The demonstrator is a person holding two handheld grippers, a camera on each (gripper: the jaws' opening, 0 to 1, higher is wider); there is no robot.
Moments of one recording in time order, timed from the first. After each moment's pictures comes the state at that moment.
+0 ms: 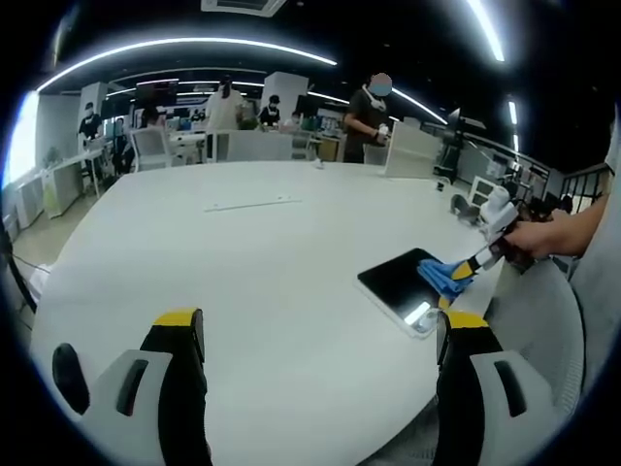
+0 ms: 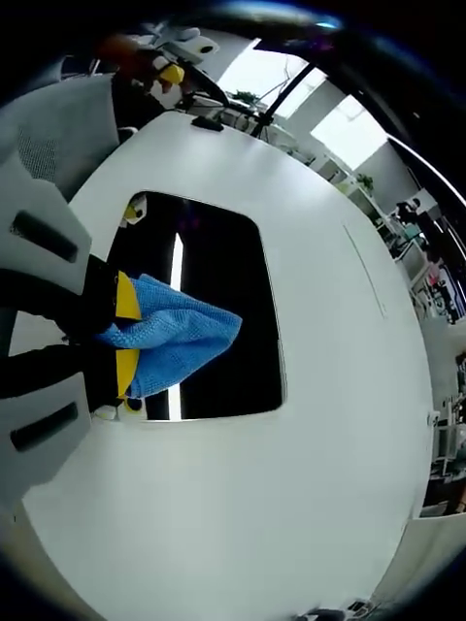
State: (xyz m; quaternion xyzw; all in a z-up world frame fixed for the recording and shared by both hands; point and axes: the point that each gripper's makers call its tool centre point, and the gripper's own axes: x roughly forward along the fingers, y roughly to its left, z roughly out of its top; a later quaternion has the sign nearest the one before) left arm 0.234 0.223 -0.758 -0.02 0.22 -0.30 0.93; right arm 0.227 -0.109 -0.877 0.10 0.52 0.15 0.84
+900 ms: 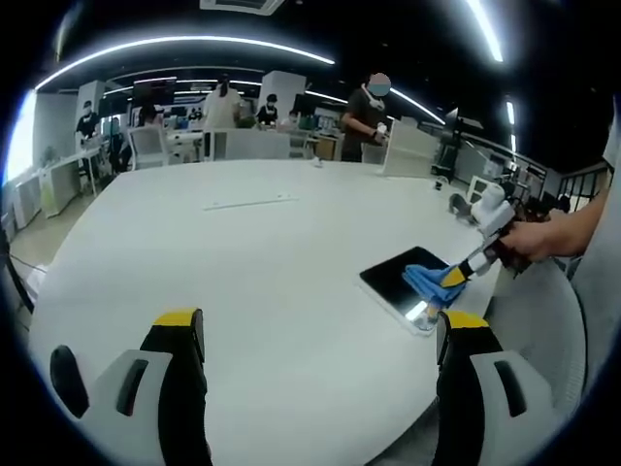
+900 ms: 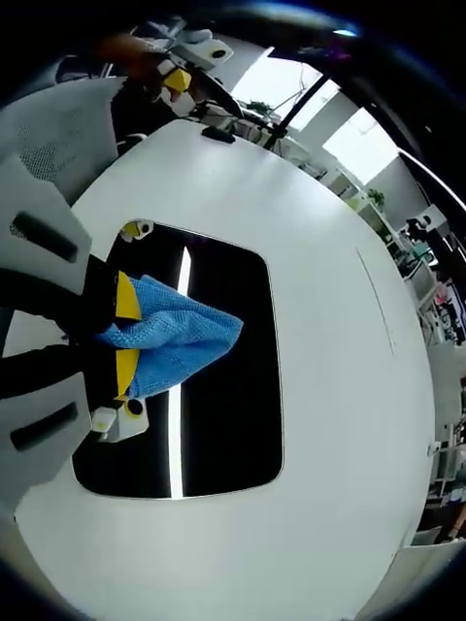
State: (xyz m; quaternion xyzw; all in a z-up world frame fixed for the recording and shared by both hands) left arm 0.239 0.227 -0.763 -0.02 0.22 -0.30 0.93; right arm 0.229 -0.052 -0.874 0.09 0.52 0.19 0.83
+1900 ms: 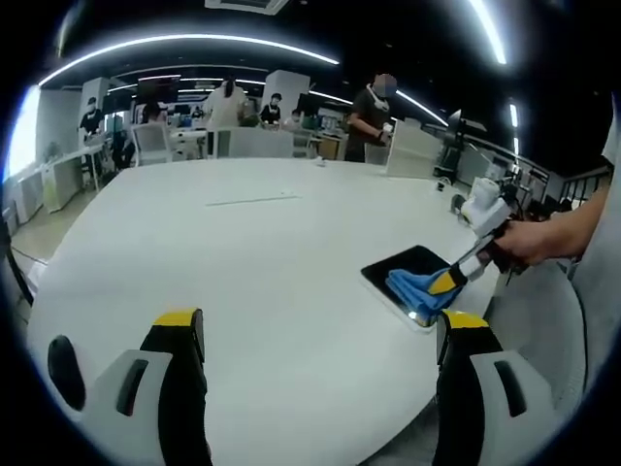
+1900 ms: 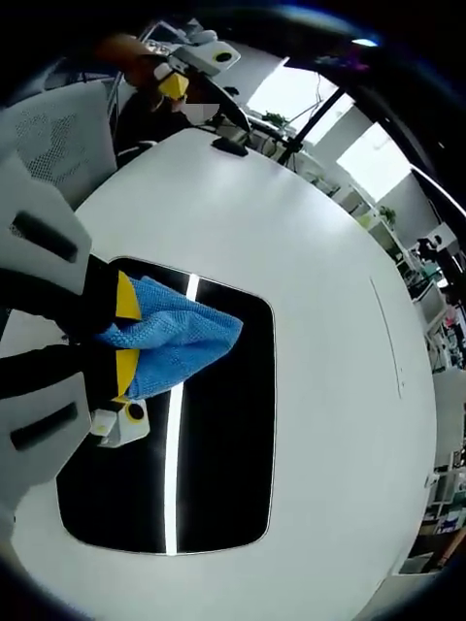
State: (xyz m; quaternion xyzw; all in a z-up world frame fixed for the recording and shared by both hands) left arm 0.233 0.228 -0.767 -0.02 0.23 -0.30 0.93; right arm 0.232 -0.004 -0.875 0.08 0.53 0.22 0.82
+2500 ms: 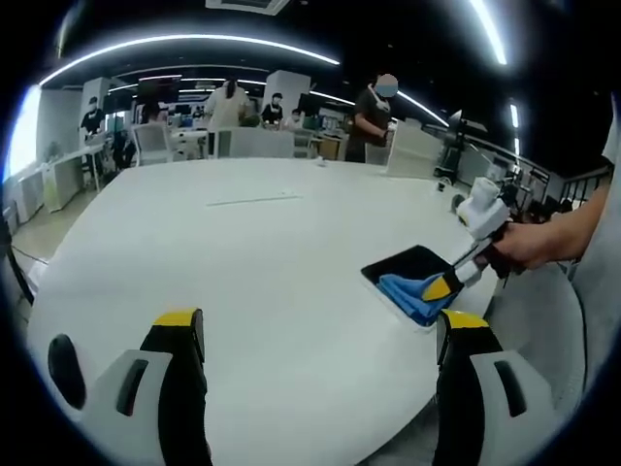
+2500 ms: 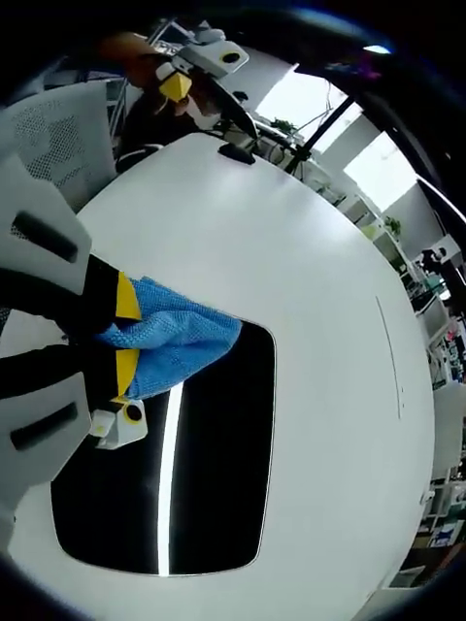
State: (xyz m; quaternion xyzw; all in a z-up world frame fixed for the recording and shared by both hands) left arm 0.231 0.228 -0.766 -0.02 0.23 -0.29 0.93; right arm 0.229 0.020 -0.873 0.07 0.52 0.24 0.81
